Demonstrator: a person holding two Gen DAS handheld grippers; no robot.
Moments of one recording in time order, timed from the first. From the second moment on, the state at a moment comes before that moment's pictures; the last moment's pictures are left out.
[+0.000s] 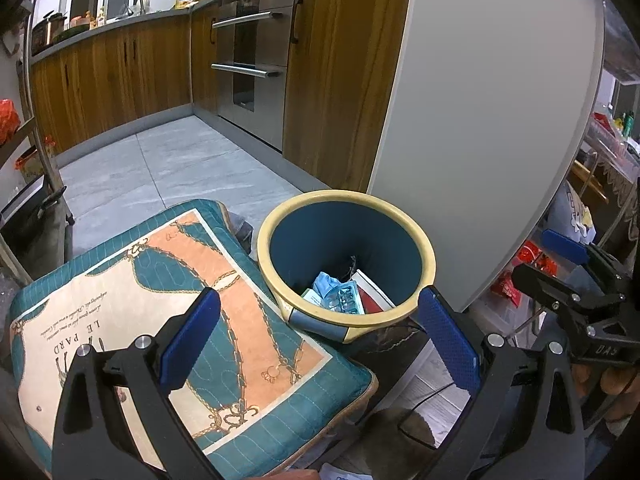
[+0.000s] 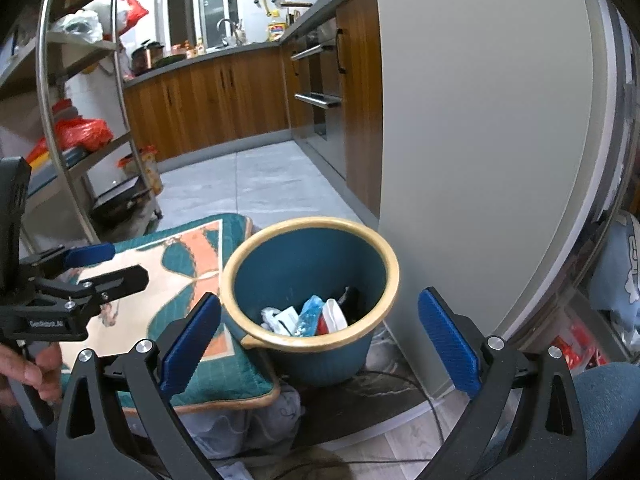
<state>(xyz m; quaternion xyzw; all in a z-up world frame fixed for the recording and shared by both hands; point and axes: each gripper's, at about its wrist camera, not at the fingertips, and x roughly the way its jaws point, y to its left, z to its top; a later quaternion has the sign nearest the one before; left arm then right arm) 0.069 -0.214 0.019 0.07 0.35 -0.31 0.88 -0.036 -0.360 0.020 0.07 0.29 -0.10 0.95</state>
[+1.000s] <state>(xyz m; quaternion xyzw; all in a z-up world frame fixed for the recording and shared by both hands) 0.068 -0.219 0.017 0.07 0.36 -0.32 0.88 -0.031 -0.355 0.019 0.07 0.30 -0.09 0.95</state>
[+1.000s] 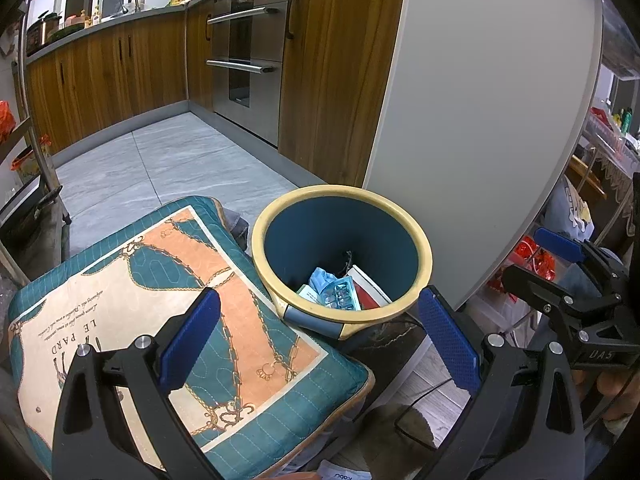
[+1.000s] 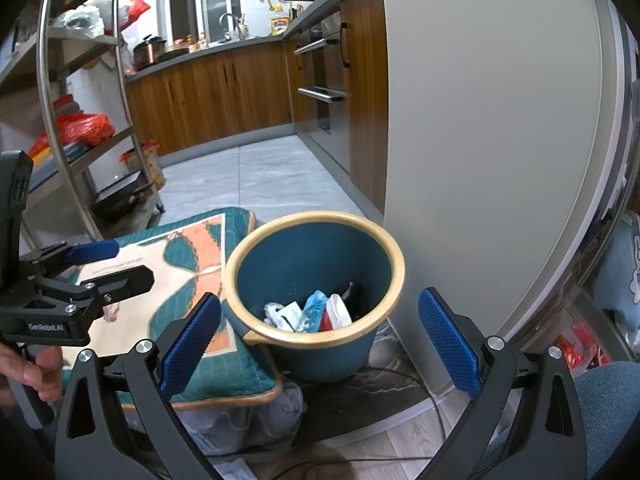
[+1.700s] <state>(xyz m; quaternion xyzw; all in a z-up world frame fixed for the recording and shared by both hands) 0.067 -0.220 0.016 0.07 0.36 -0.32 0.87 -0.032 -0.354 0.019 0.07 0.30 -0.09 0.95</state>
